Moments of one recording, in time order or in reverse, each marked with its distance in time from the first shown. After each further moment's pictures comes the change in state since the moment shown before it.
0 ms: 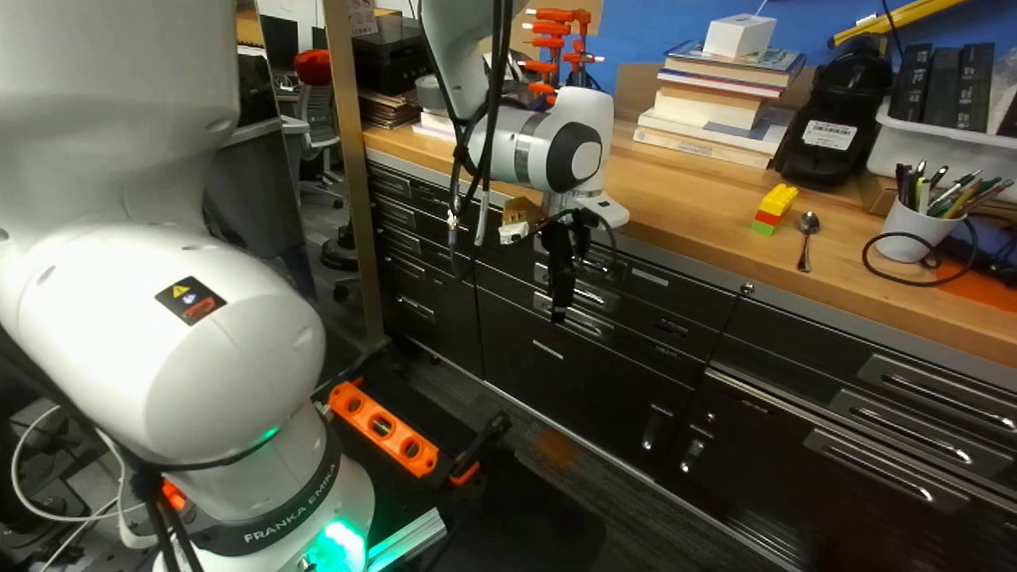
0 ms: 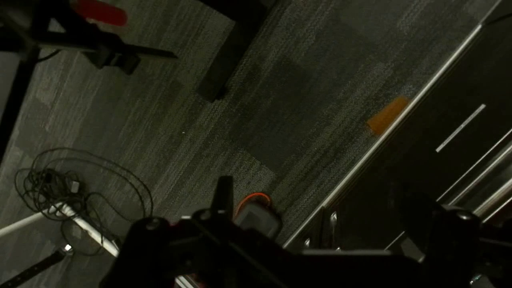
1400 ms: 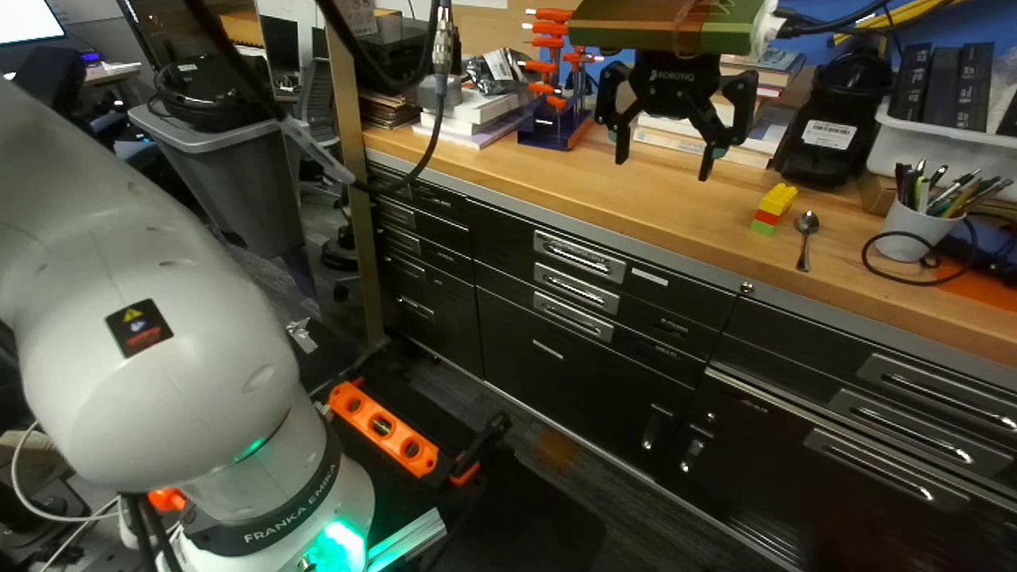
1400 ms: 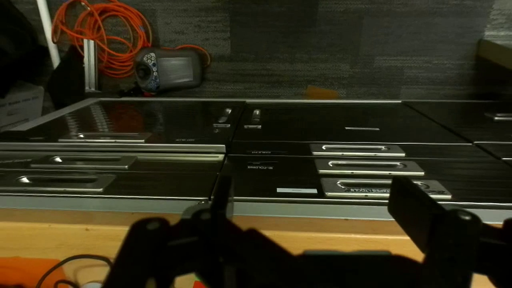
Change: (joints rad) arm -0.223 -0.718 -0.056 -0.033 -0.071 -0.329 -1.230
